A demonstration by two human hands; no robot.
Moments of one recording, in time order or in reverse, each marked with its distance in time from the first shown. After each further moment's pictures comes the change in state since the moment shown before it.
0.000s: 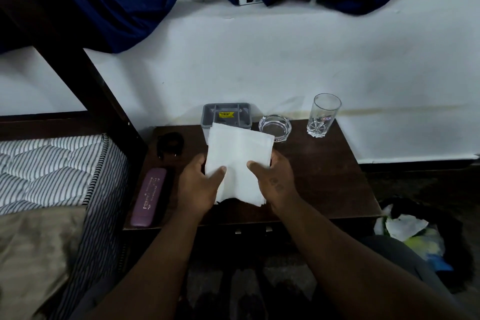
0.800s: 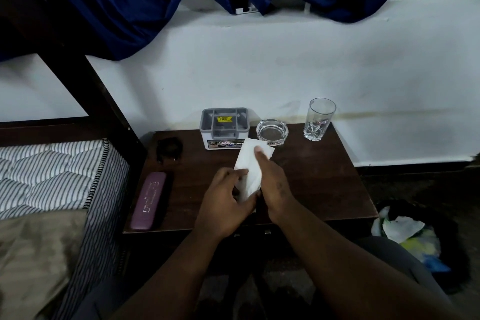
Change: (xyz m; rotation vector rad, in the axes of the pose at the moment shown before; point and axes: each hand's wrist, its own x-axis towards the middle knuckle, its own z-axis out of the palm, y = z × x) left_hand -0.042 0.013 0.026 0.162 -0.238 0.286; right_hand -0.011 -0.008 0.004 0.297 -0.056 0.327
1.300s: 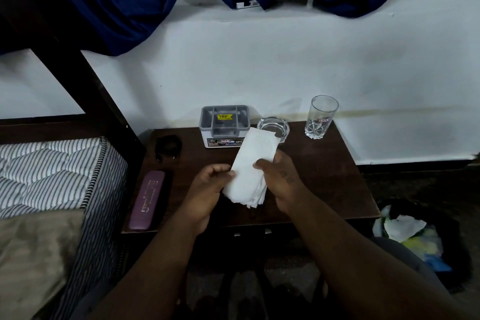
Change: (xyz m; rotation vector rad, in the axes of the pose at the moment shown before) left_hand 0.026 -0.014 -0.018 -0.806 0.041 -0.557; right_hand 0.009 -0.017 -0.011 -0.124 -0.002 -0.162
